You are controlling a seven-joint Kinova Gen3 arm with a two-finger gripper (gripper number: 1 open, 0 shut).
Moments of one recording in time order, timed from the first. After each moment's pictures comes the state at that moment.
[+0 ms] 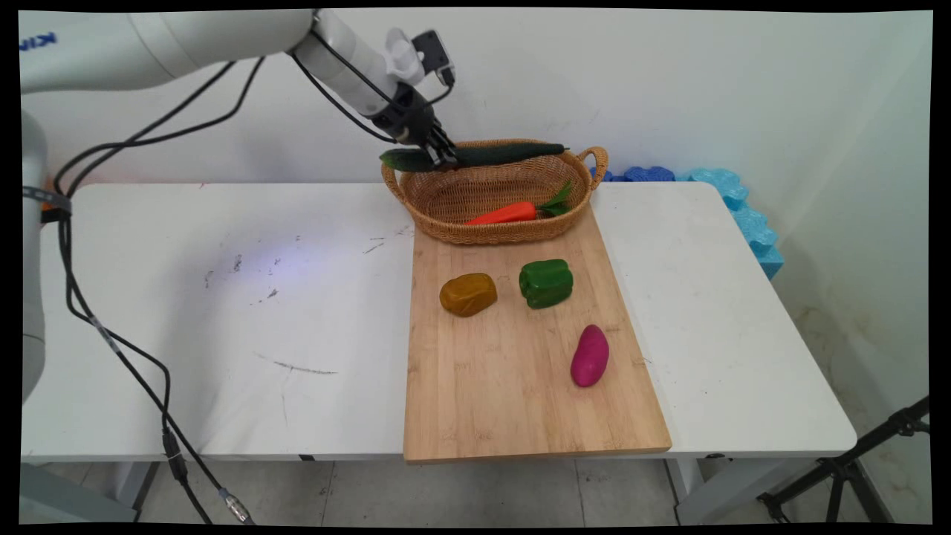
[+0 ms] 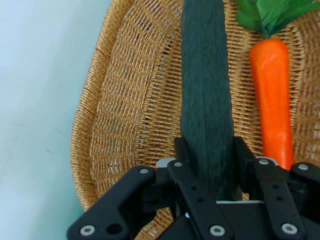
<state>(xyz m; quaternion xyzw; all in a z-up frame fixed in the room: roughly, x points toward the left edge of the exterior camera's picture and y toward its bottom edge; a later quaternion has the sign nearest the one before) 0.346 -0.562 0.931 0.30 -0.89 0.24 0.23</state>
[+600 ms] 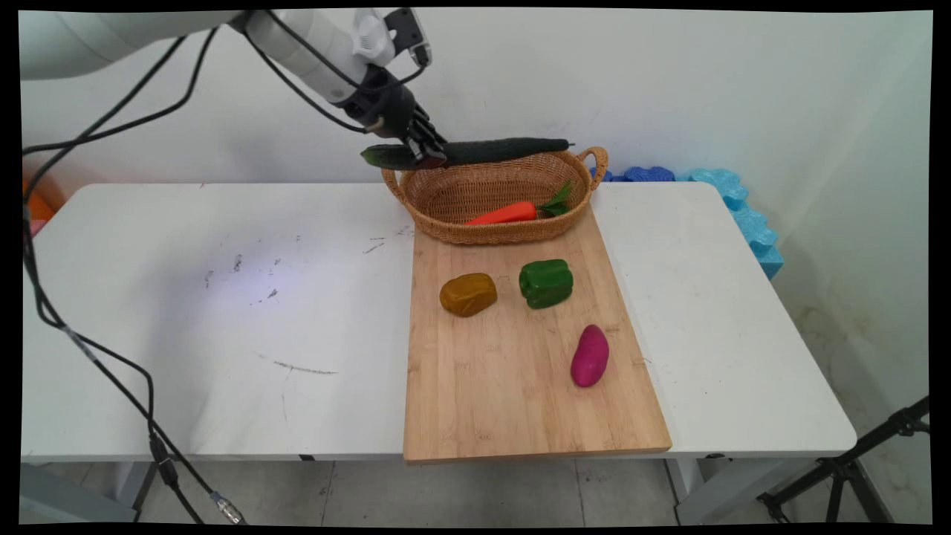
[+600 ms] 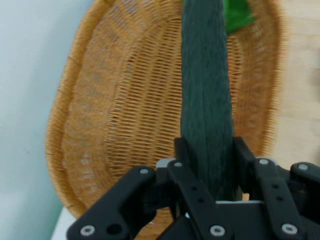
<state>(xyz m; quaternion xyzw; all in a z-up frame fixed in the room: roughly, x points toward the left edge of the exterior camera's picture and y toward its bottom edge) 0.354 -0.508 0.971 0.29 -0.90 0.21 0.26</state>
